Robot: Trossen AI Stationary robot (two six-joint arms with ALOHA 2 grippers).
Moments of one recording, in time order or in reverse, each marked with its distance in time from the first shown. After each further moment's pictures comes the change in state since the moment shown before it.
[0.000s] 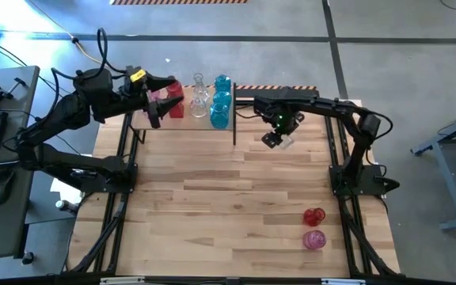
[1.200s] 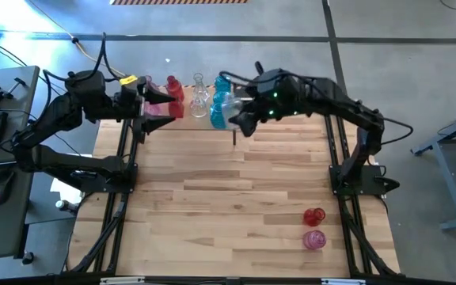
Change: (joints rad) left arm -0.001 -0.046 0.000 -0.073 0.294 -0.002; right arm 0.364 -0.033 0.839 0.199 0.110 0.217
